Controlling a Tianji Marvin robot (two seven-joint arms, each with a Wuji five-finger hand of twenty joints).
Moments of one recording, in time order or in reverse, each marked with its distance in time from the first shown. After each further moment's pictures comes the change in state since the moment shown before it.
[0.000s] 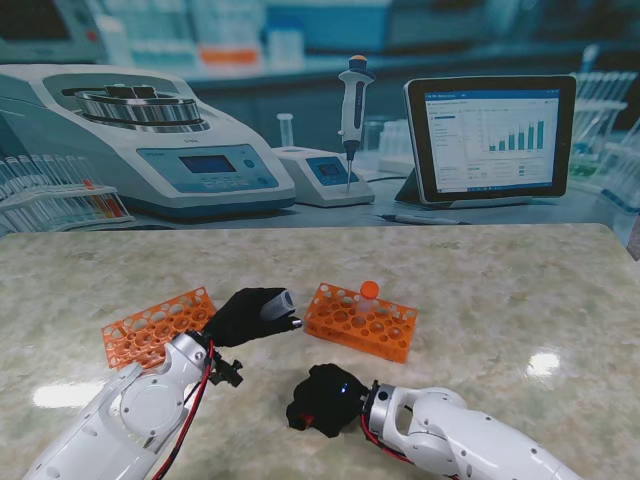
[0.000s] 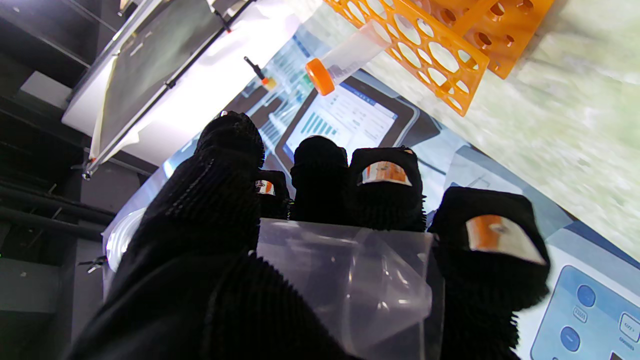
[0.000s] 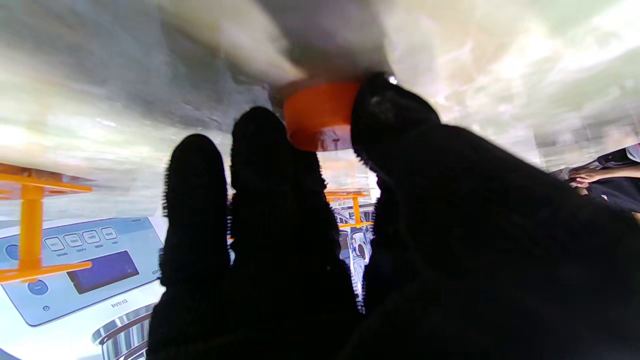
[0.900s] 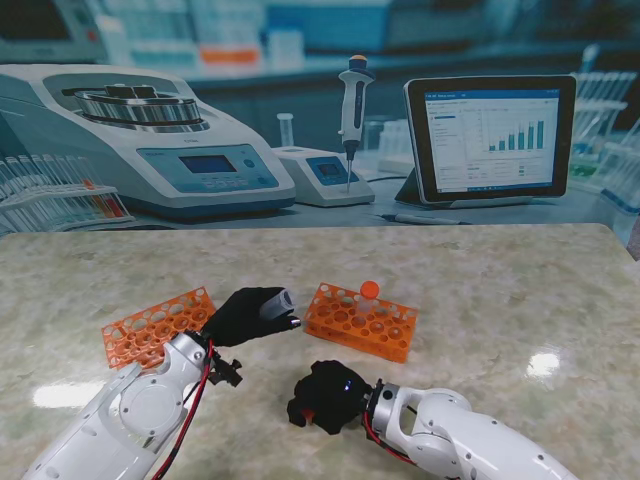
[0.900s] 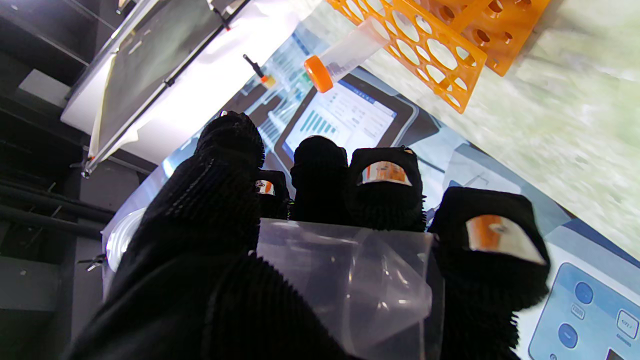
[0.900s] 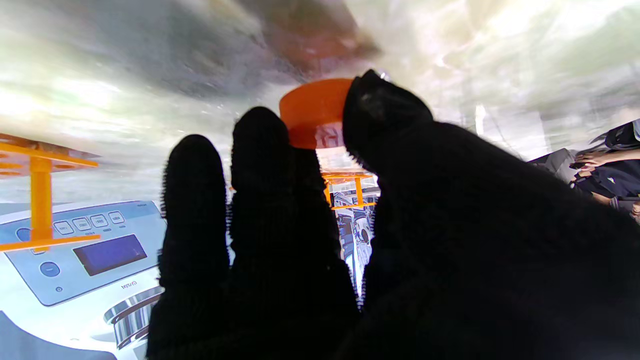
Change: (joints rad) left arm 0.001 0.000 -0.004 0.001 0.000 -0.001 0.003; right arm -0.046 0.000 0.064 -0.033 -0.011 -0.018 -0.014; left_hand 0.000 0.000 0.000 0.000 0.000 0.000 0.000 0.000 0.000 0.000 0.000 0.000 0.000 0.000 0.000 0.000 0.000 0.000 0.000 0.000; right_hand 0.025 -0.027 0.009 -0.012 0.012 -0.002 0.003 0.001 0.000 0.000 -0.002 -0.010 0.010 -0.006 0.024 -0.003 0.000 0.010 0.025 -0.025
